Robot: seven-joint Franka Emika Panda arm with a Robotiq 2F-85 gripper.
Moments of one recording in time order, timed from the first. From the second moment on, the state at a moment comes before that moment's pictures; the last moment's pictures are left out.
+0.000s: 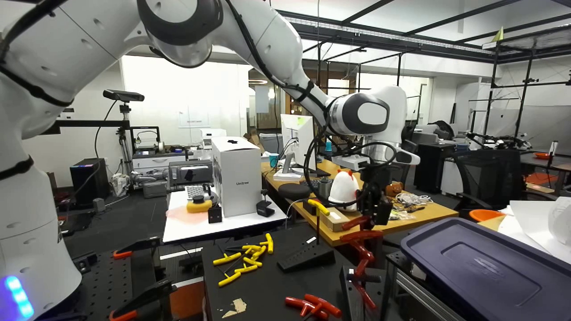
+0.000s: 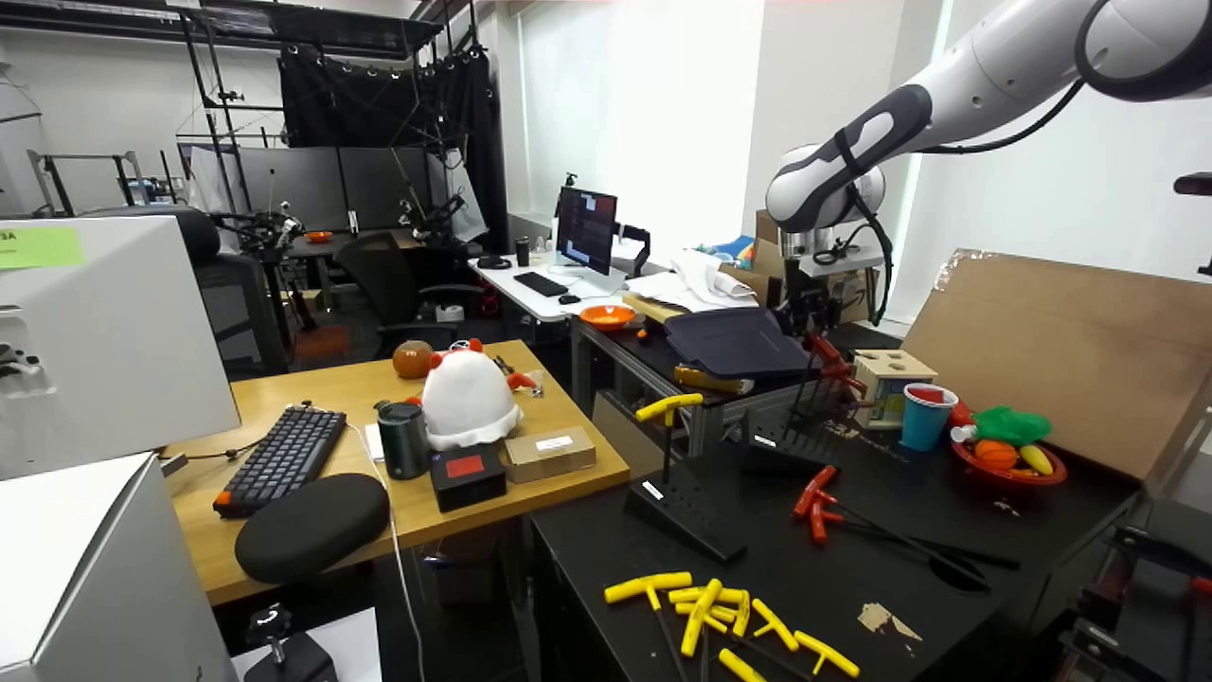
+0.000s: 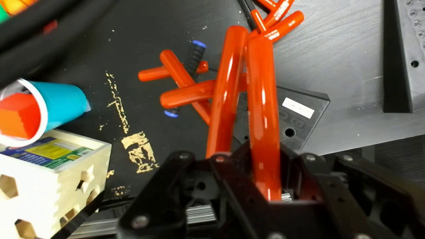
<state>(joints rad) -0.22 0.85 -0.16 -1.35 0.02 2.05 0.10</state>
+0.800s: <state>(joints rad) -0.20 0.87 -0.18 -1.36 -0.01 1.99 0.15</state>
